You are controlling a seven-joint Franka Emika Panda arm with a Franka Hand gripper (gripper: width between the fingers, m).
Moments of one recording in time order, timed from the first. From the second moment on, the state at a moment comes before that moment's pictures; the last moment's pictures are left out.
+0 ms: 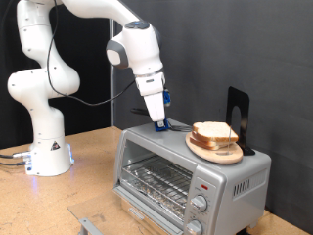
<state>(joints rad) 0.09 -0.31 0.30 -2.56 0.47 2.39 -0.09</state>
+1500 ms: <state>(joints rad) 0.03 -0.60 0.16 -2.66 0.70 2.33 -0.09</state>
